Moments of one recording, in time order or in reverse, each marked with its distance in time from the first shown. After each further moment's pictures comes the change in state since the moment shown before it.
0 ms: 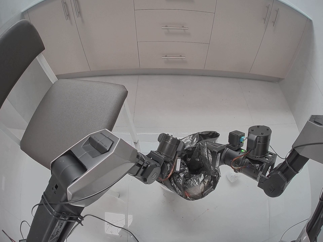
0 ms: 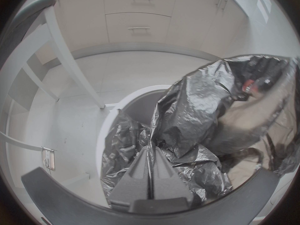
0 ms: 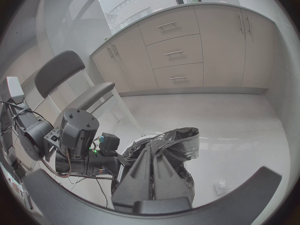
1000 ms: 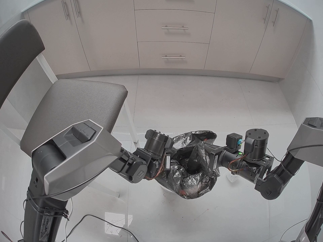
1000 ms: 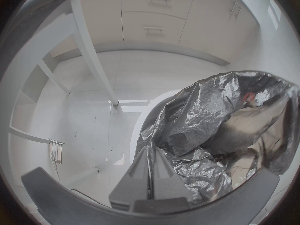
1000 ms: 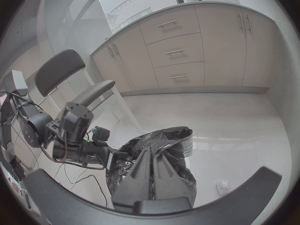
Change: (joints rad) left arm 0.043 -0.123 0.184 -0.054 0.008 -0.050; right arm 0.013 0.038 0.008 -0.055 -0.004 0.007
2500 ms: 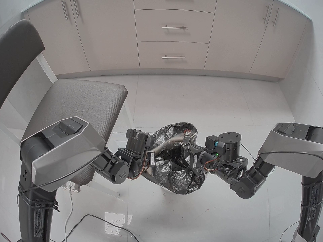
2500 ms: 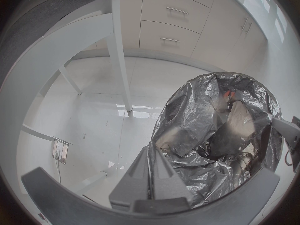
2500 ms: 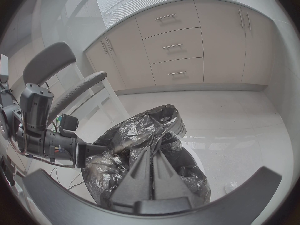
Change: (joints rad) left arm 0.091 -0.061 0.185 -0.196 -0.001 -0.007; right arm 0.064 0.211 -0.240 0.038 -0.129 0.020
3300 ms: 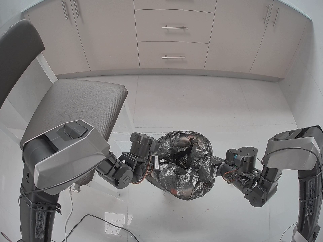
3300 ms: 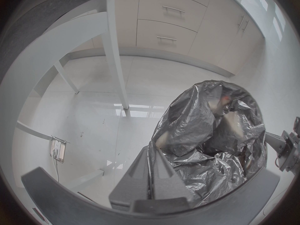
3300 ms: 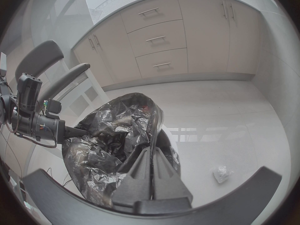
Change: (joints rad) left arm -0.033 0.010 0.019 -0.028 -0.002 -0.001; right arm -0.129 0.069 0.251 -0.263 -0.001 0.032
